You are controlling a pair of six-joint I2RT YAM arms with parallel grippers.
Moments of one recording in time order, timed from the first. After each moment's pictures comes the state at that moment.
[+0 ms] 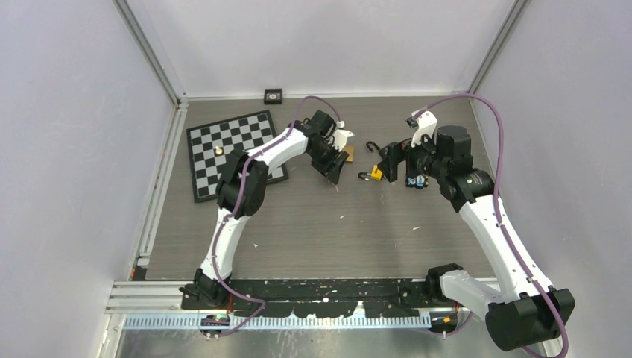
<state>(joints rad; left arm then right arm) -0.59 2.30 1.90 -0.75 0.46 0.18 0.20 1.02 1.00 -0.48 -0.34 -0.03</state>
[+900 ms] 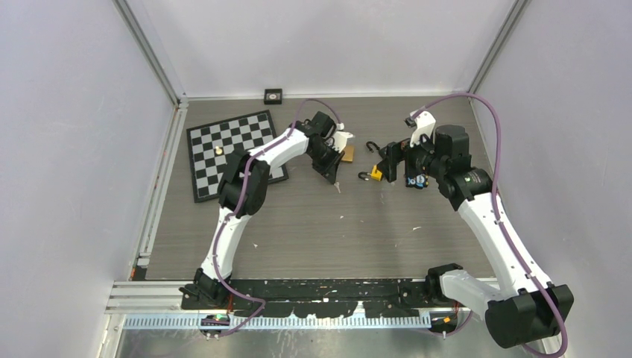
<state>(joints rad) -0.59 2.32 1.91 -0.78 0.48 0.16 0.20 1.04 1.00 -0.48 -0.34 -0.03</state>
